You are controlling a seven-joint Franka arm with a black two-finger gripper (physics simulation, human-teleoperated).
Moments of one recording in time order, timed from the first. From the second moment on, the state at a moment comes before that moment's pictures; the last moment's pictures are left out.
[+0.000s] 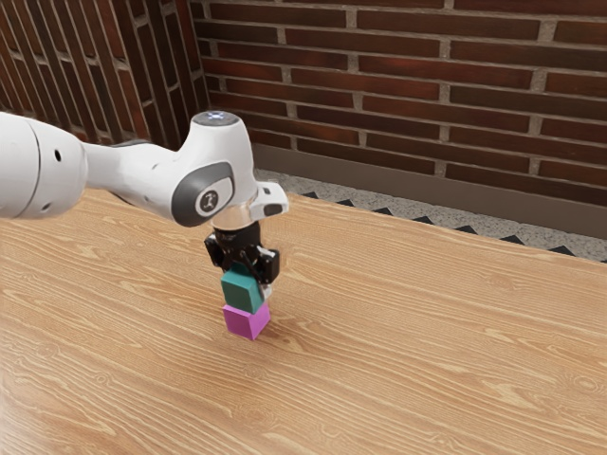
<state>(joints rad) -0.41 0.17 0.28 -2.03 -0.02 2.20 -0.12</state>
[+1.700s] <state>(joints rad) -0.37 0.25 0.30 -1.97 -0.03 2.19 0.06</state>
